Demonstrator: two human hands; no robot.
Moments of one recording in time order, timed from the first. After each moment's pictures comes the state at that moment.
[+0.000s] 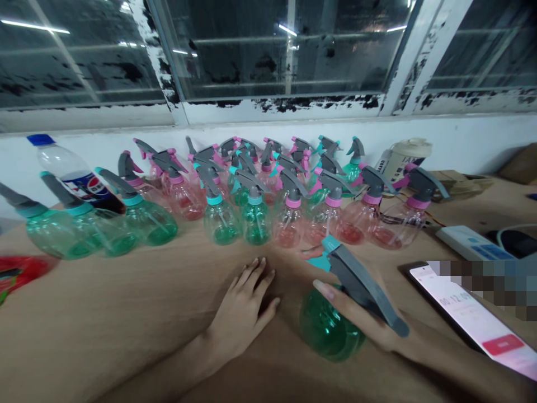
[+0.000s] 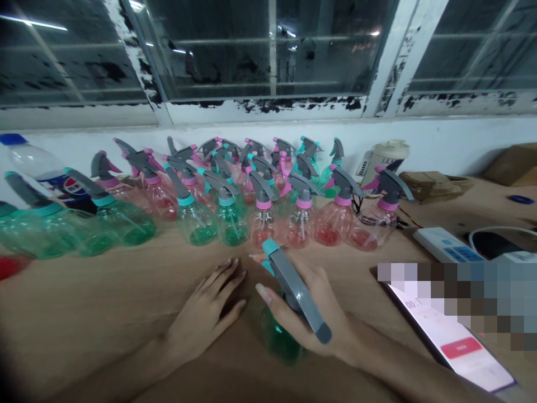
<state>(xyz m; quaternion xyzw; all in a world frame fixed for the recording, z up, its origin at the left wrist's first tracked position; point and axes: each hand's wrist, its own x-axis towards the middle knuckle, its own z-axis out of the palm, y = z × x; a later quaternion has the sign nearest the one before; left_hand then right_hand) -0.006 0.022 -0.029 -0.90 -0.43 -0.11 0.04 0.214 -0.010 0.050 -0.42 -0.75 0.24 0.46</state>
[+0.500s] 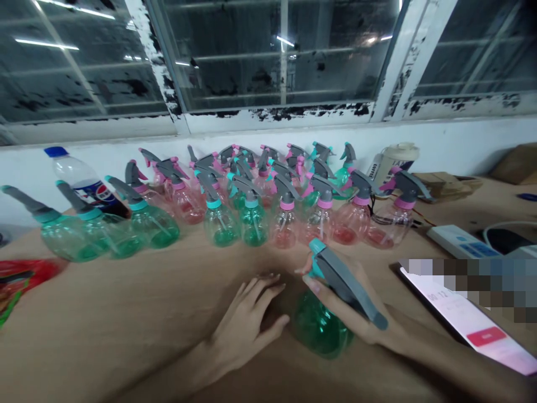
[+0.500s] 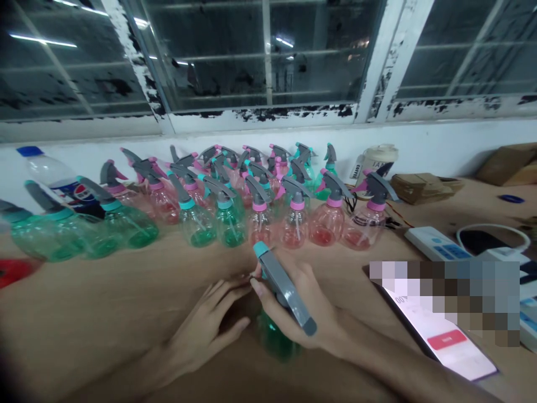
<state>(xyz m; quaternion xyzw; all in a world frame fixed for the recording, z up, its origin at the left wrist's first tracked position) 0.001 0.002 -0.017 -0.91 -0.38 -0.15 -0.07 0.214 -0.009 0.044 -0.39 -0.74 0.29 0.46</state>
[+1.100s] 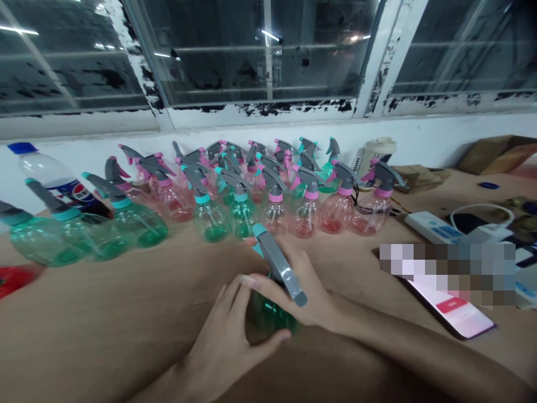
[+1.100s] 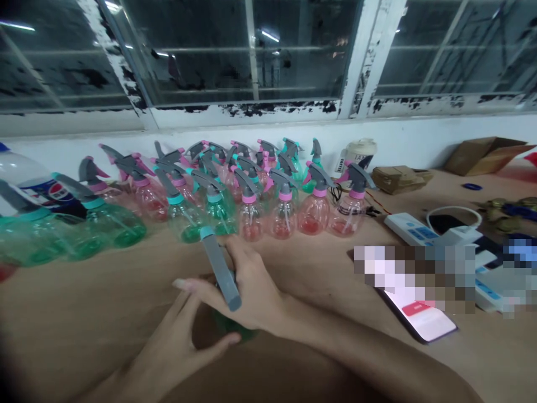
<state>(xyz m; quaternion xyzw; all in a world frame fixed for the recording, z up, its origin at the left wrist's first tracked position) 0.000 -0.029 0.006 -0.86 -0.43 -0.26 -0.03 0.159 -0.007 0.052 -0.36 -0.72 0.28 0.53</state>
